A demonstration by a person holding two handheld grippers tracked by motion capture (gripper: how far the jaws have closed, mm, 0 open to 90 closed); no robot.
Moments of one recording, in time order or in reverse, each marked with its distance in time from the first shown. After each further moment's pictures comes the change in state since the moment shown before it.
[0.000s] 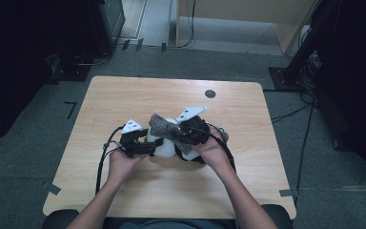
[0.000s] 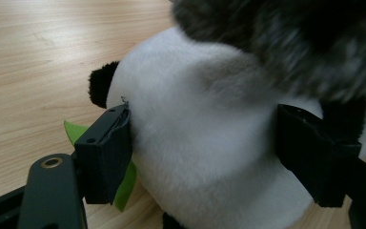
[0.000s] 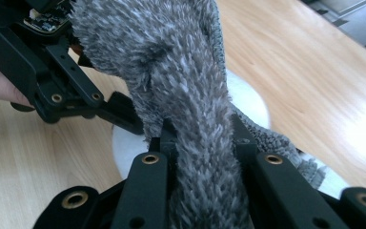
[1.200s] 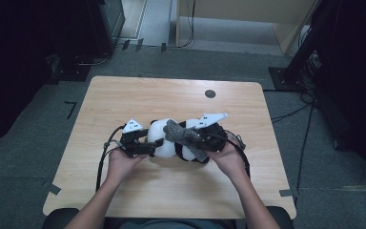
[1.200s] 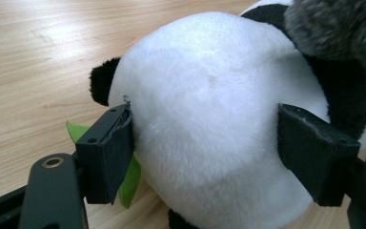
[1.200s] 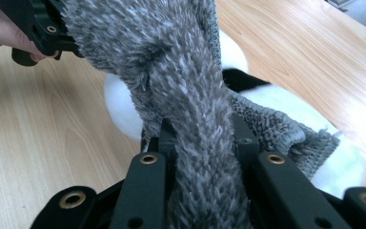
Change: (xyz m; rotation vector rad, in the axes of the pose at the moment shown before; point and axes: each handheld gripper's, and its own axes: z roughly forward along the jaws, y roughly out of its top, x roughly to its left) left arm 0.001 0.002 0.001 0.030 0.000 0.028; right arm -0.017 -0.041 -0.030 0.002 0.011 0.027
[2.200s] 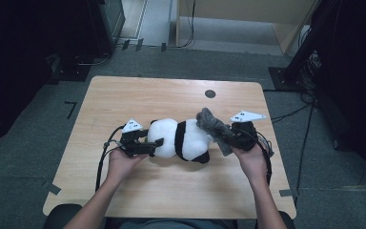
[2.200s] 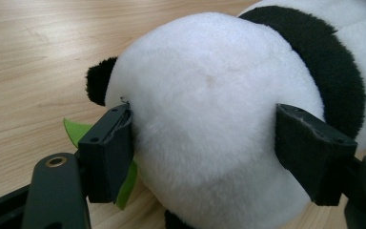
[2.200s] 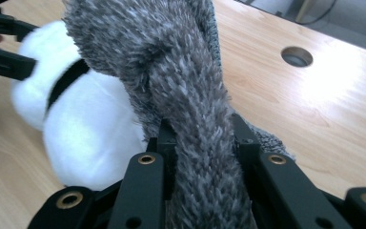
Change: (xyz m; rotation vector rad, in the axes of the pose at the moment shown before) left arm 0.001 -0.001 0.000 -0.004 -0.014 -0.012; right arm -0.040 -0.041 -0.053 -0.075 -0.231 0.246
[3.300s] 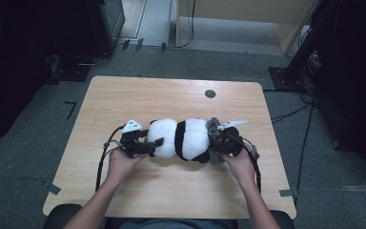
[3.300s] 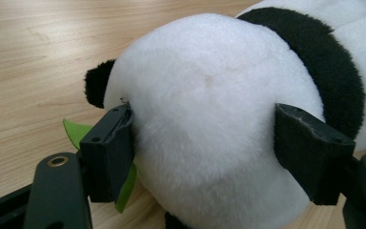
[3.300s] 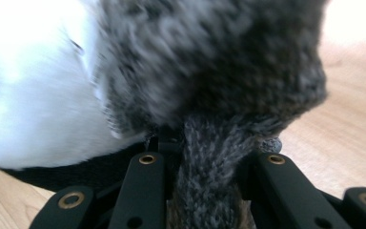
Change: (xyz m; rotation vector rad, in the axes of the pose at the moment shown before) left arm 0.001 -0.001 0.001 -0.005 0.000 -0.007; right arm -0.003 -0.038 0.065 0.233 0.032 0.105
